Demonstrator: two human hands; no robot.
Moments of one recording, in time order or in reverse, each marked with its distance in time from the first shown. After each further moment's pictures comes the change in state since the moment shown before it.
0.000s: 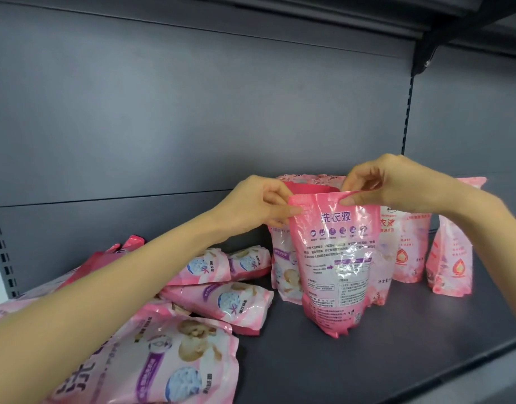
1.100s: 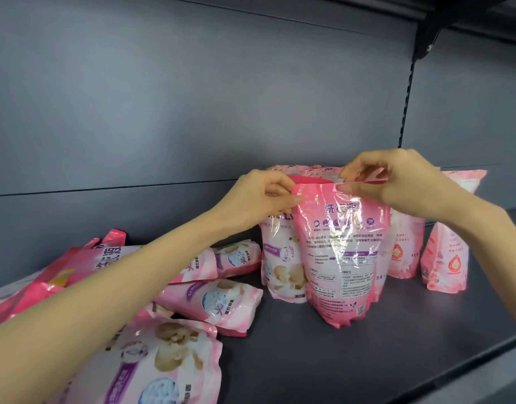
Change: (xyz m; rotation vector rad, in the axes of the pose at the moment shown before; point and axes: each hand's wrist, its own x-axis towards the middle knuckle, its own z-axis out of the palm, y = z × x) left_hand 0.023 -0.014 0.017 0.092 0.067 0.058; right_hand 0.000 0.026 0.009 -0.086 0.213 -0.002
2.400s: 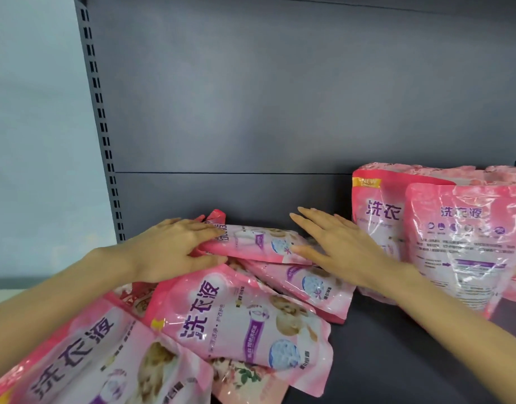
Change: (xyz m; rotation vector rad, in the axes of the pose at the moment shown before) left_hand -0.180 -0.073 -0.153 1.103 -0.282 -0.313; right_hand 0.008 -0.107 0.173 -0.289 -0.350 -0.279
